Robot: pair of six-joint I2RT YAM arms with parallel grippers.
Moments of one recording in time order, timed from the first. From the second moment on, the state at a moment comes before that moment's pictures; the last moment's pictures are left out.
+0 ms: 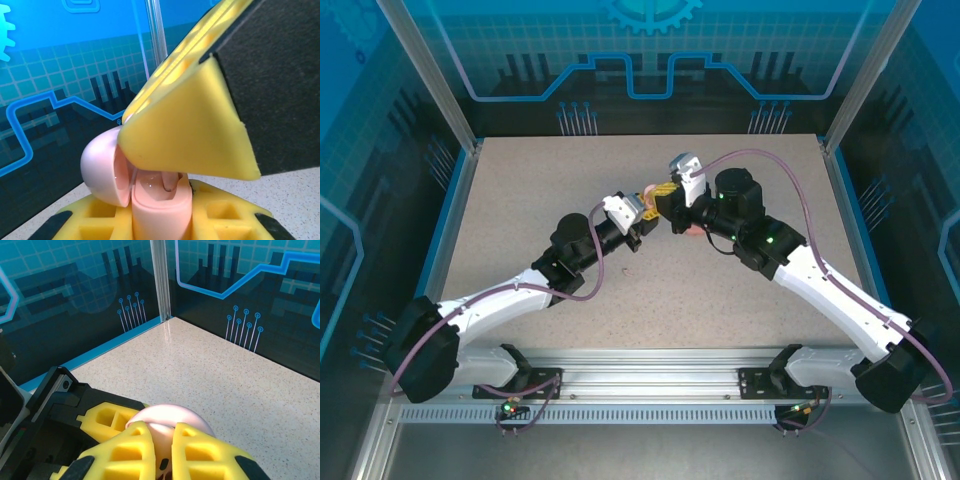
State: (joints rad) left arm -0.70 1.28 0.74 0.63 0.13 0.15; right arm 0.68 1.21 1.17 -0.21 -0.18 0.05
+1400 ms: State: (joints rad) left arm -0.70 1.28 0.75 0.65 0.12 0.12; right arm 0.63 1.25 1.34 -0.33 -0.18 0.24
